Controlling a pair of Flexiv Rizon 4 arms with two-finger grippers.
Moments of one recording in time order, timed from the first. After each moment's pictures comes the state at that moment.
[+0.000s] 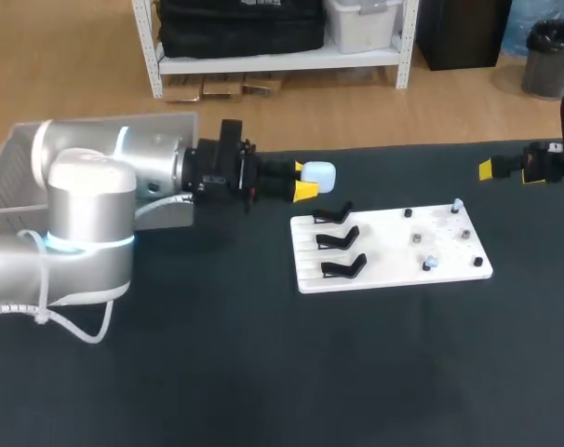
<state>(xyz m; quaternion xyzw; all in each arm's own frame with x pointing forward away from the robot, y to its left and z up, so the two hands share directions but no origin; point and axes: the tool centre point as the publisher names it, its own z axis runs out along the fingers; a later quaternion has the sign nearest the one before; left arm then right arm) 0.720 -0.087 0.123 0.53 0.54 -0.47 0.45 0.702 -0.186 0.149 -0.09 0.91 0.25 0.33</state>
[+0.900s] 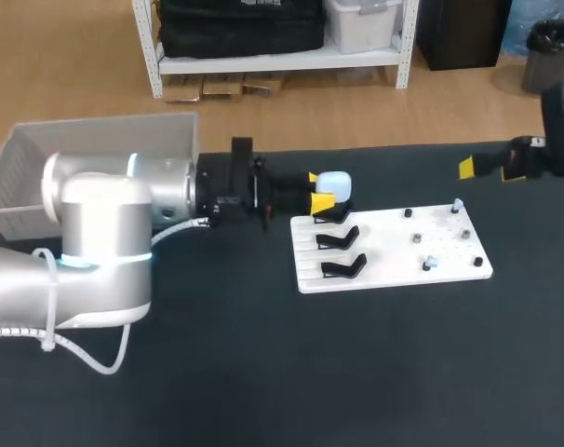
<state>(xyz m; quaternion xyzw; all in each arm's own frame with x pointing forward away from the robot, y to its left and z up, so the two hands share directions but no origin) 0.697 -0.110 0.123 0.51 0.53 -0.47 0.49 0.690 -0.150 0.163 -0.13 0.90 0.27 0.31</state>
